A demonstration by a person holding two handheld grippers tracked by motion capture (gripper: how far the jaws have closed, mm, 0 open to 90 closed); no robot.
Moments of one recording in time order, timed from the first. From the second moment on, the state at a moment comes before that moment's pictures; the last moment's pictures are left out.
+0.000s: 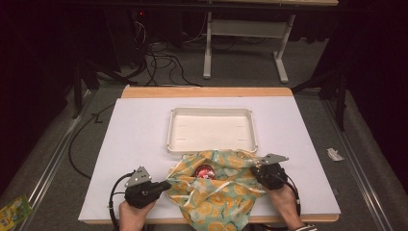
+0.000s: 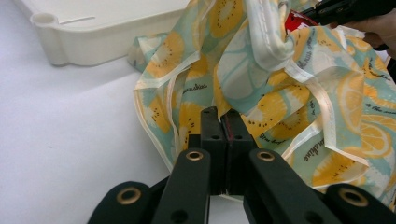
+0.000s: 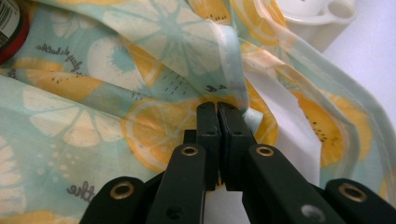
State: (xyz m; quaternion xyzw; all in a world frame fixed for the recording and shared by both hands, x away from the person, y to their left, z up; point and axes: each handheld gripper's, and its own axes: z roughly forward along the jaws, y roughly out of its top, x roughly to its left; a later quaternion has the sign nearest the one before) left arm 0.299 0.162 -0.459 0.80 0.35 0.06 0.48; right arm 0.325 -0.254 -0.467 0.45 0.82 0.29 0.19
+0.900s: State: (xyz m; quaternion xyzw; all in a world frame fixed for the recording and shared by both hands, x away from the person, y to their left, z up) left arm 0.316 0.125 -0.405 0.79 0.38 0.10 0.46; right arm 0.328 -0.233 -0.456 0.42 0.84 0.29 0.20
